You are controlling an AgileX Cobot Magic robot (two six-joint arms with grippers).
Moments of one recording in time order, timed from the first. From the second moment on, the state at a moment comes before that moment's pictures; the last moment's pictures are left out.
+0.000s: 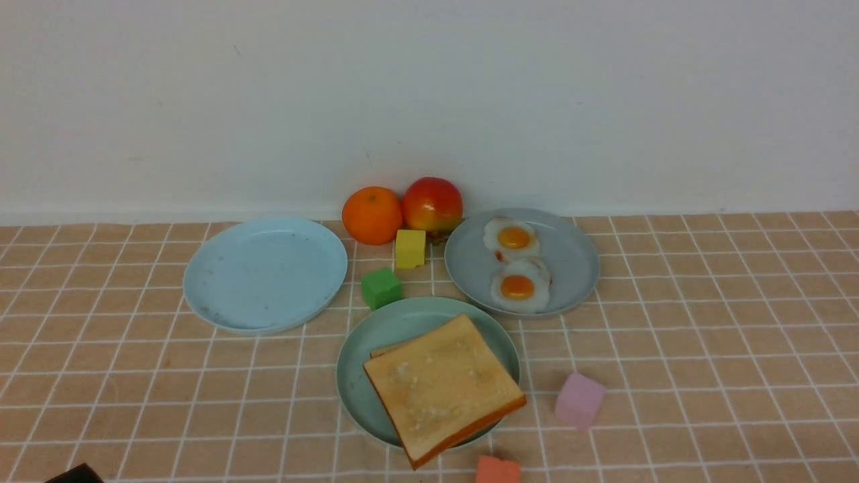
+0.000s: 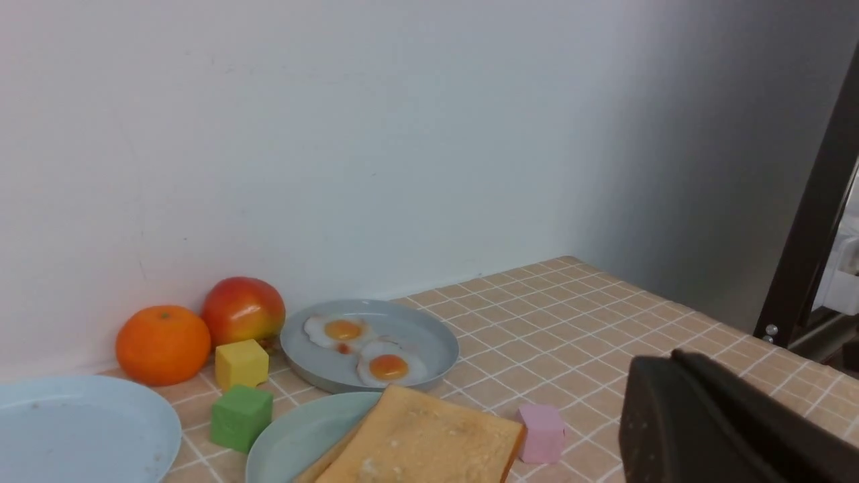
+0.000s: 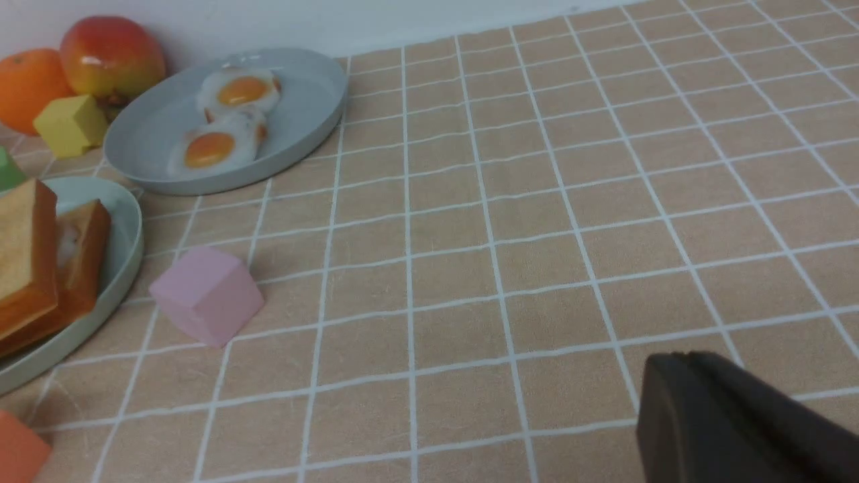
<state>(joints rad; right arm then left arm) 0.08 -0.01 0.02 -0.13 0.39 0.32 -0.68 0.01 -0.13 -0.27 0.07 0.13</state>
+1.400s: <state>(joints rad) 0.03 -0.01 0.02 -0.07 0.38 0.18 -0.68 0.01 -0.13 -0.27 0.07 0.13</state>
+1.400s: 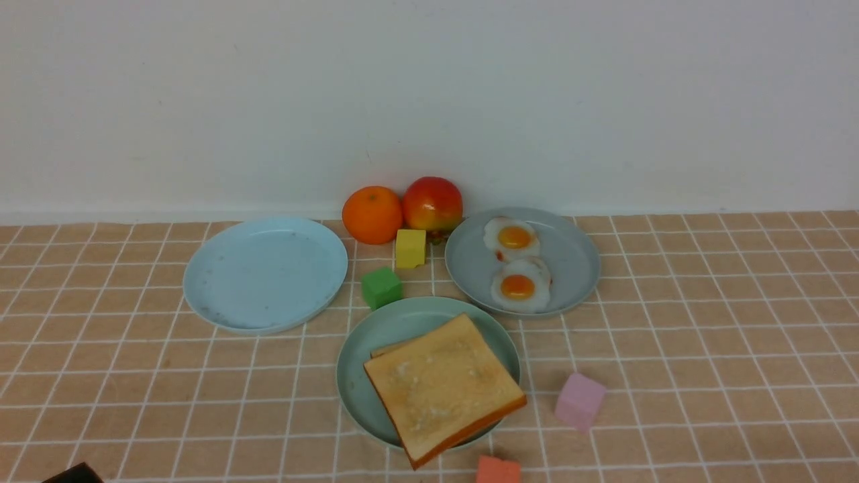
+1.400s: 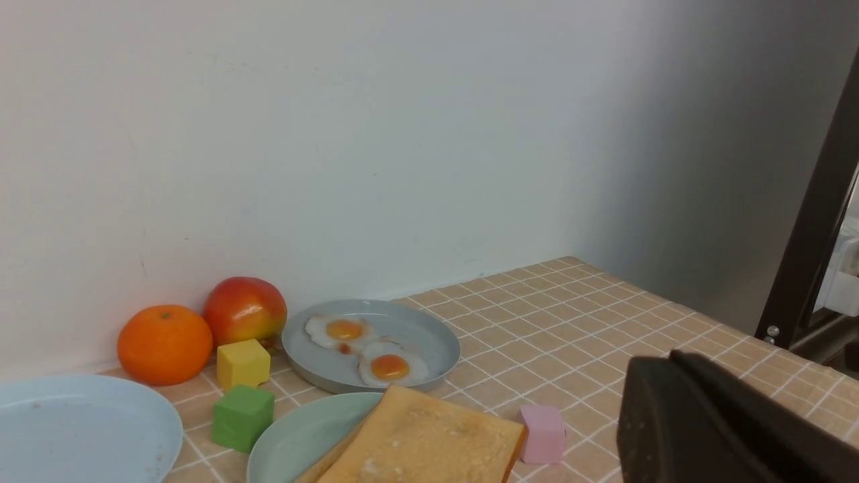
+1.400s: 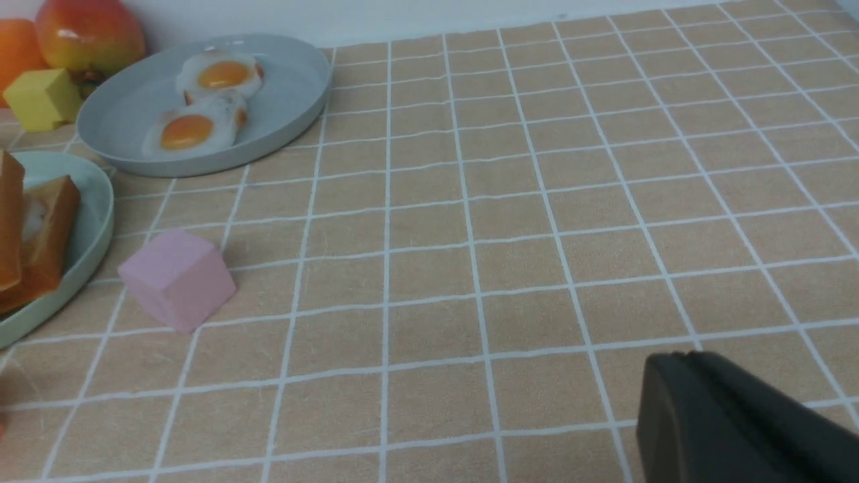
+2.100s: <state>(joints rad) 0.03 -0.01 0.02 0.12 0.38 -0.08 -0.68 0.01 -0.13 -0.27 0.07 0.13</state>
